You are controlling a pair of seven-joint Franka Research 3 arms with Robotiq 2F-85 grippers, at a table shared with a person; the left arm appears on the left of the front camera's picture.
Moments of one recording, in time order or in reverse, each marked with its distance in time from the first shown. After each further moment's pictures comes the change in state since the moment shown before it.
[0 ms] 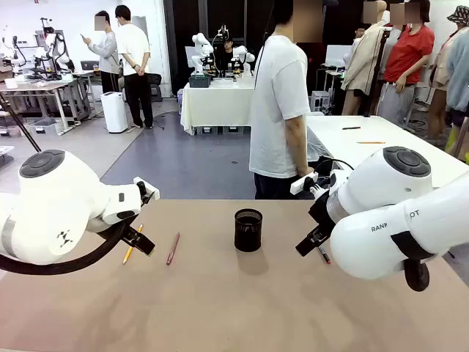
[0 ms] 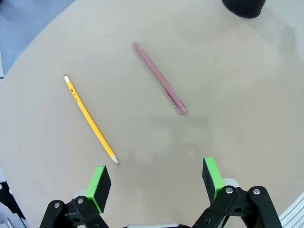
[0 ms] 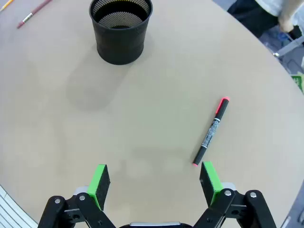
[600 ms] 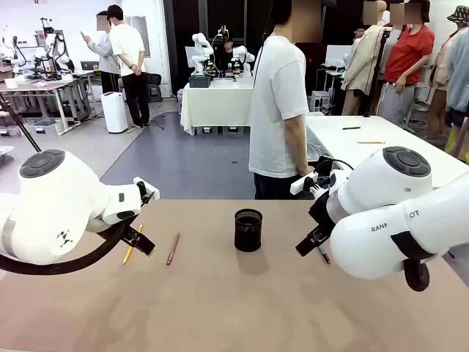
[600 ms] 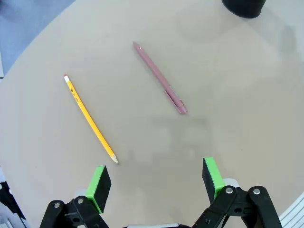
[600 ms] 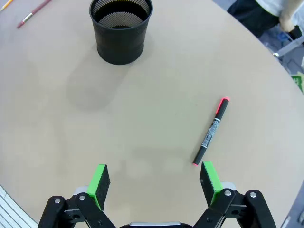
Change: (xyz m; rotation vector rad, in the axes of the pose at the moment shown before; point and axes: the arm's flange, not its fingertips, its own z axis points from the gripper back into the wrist) left arm 0.000 0.000 0.000 0.000 0.000 0.000; right arm 0.000 0.000 0.000 0.000 0.000 0.001
